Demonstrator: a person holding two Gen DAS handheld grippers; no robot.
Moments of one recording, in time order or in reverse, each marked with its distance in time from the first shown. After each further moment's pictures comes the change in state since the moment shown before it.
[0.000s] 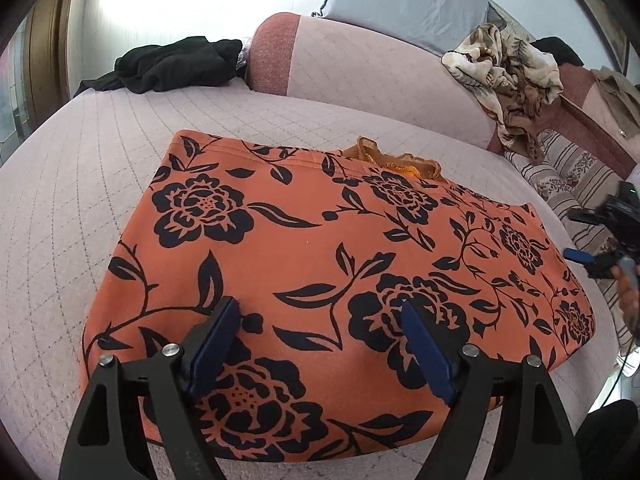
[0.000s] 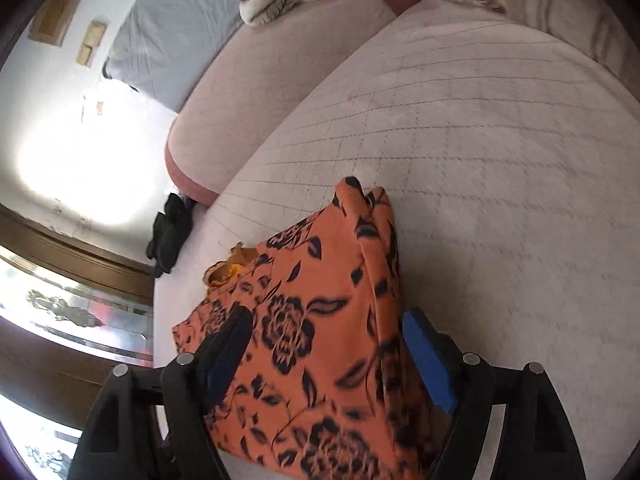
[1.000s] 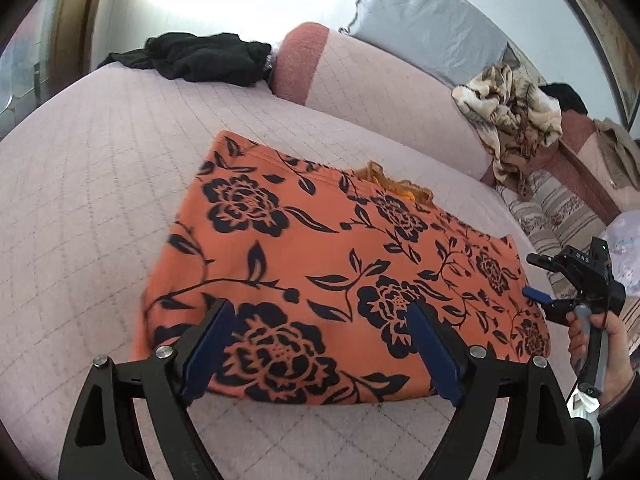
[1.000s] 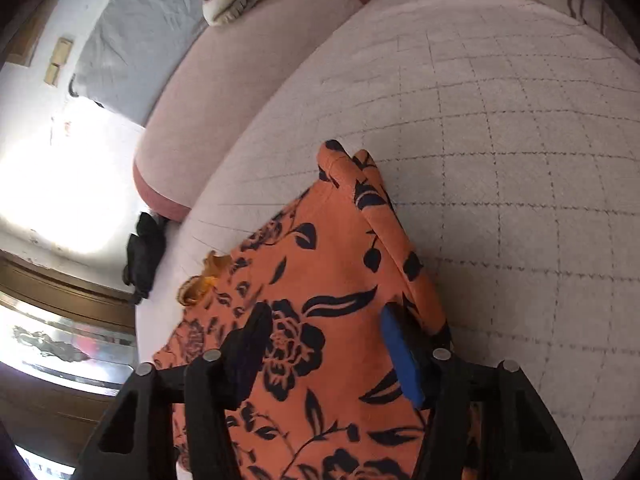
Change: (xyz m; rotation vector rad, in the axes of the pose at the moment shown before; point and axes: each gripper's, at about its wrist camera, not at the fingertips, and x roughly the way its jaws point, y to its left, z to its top) left arm -0.061 0.033 -0.005 -0.155 -0.031 -0.039; right arm -0.006 0.006 -0.036 0.107 -0.086 -0.040
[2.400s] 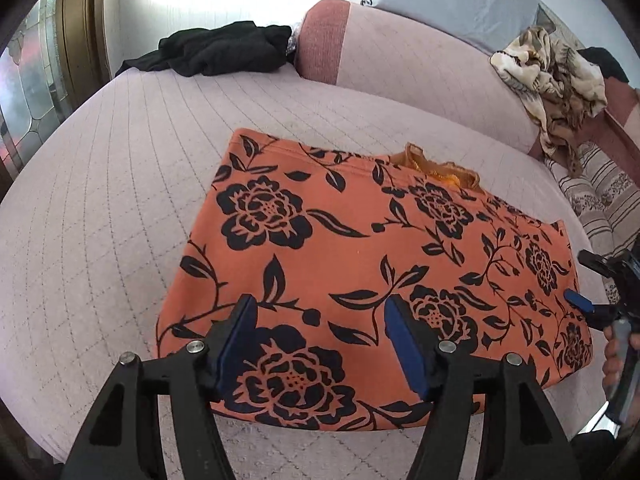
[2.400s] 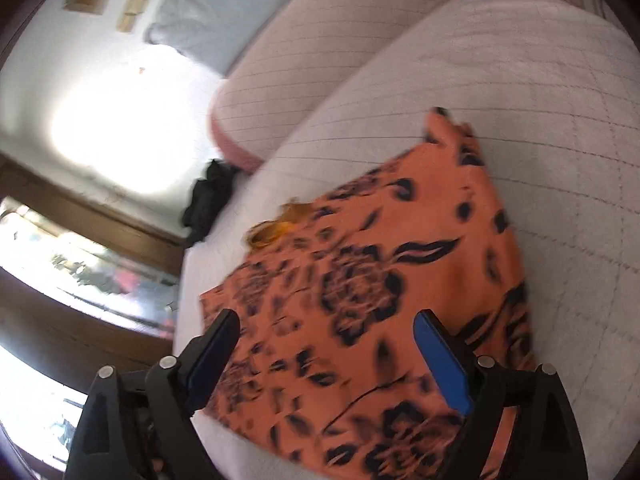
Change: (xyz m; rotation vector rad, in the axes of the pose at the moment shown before) left arm 0.042 -0.029 0.020 0.081 0.140 0.204; right arm 0.015 0.015 -0.018 -0.087 0.110 0.122
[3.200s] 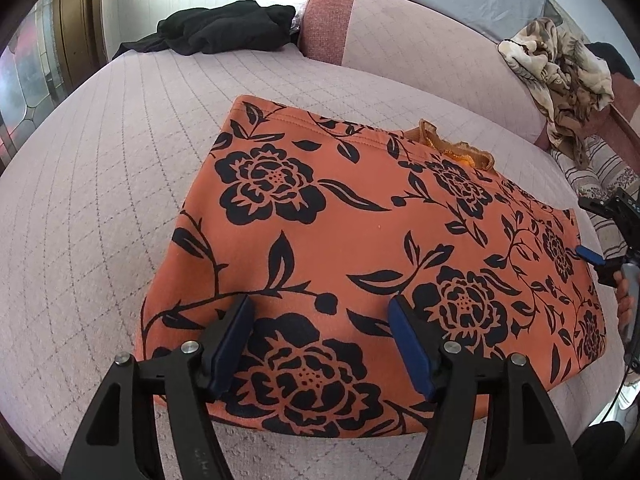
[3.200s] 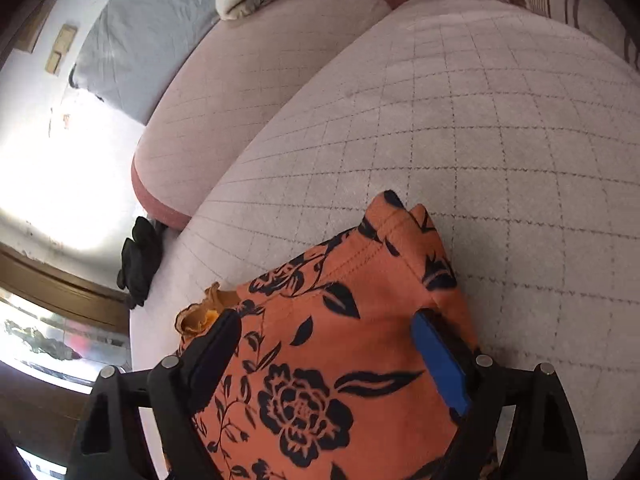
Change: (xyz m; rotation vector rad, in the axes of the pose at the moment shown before) left arm 0.016 0.010 -0.009 -0.014 0.028 -0.010; right arm 0.015 0.015 0.046 0.049 -0.102 -0.152
